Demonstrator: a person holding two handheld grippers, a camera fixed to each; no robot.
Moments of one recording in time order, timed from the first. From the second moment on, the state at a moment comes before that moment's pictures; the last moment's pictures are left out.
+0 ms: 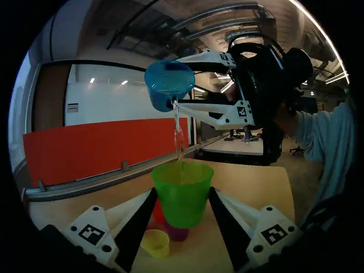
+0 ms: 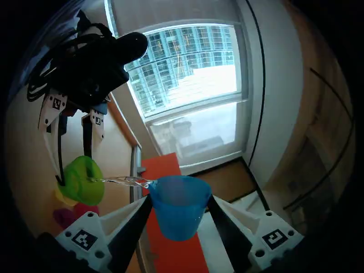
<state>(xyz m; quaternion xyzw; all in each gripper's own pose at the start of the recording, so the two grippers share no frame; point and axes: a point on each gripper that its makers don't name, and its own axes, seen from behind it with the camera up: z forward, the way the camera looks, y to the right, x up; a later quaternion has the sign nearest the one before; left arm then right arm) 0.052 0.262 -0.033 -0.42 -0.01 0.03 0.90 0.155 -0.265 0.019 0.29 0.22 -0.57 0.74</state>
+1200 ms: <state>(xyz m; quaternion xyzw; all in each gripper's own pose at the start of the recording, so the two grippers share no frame) 0.059 0.260 -0.030 -0.42 0.00 0.02 0.91 0.170 -0.269 0.025 0.25 0.25 -0.64 0.69</state>
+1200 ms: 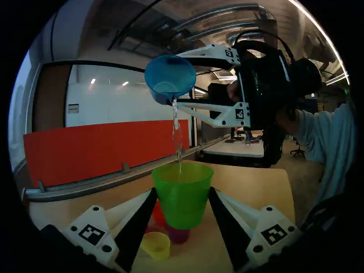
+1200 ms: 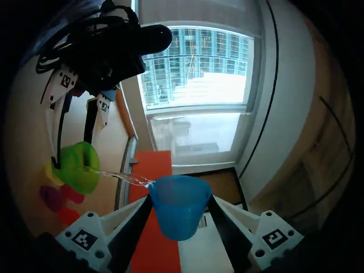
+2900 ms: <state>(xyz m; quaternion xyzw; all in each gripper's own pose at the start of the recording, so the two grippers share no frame) 0.067 0.259 -0.028 -0.42 0.00 0.01 0.91 0.172 -0.279 0.011 0.25 0.27 -0.65 0.67</state>
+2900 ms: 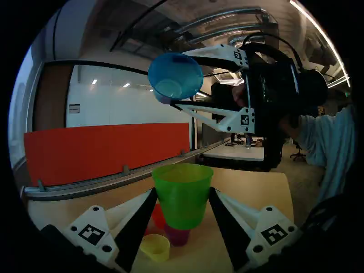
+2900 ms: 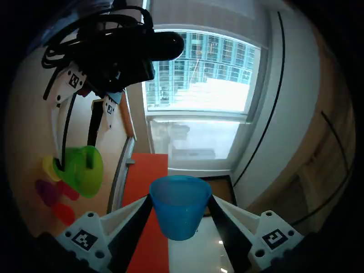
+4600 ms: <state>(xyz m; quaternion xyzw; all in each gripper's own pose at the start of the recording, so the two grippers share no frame) 0.035 0.218 -0.025 -0.39 -0.04 0.05 0.92 0.063 -0.210 -0.008 0.37 -0.03 -0.09 0.92</state>
